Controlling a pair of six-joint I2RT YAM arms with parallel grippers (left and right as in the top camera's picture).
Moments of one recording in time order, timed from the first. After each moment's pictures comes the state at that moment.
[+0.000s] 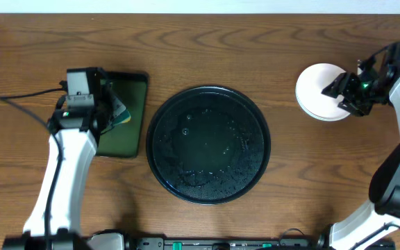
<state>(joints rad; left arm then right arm) 0.07 1.40 1.05 -0.66 -0.04 -0.62 -0.31 1.88 1.47 -0.95 -0.47 0.24</state>
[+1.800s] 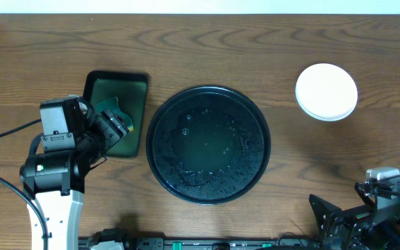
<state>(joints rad) 0.12 1.02 1.05 -0.99 0.15 -0.61 0.16 0.56 1.32 -1.46 -0.23 0.15</state>
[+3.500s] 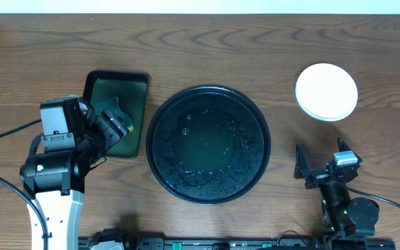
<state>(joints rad) 0.12 1.02 1.05 -0.99 0.15 -0.61 -0.04 0.01 0.01 -0.06 -0.20 -0.01</state>
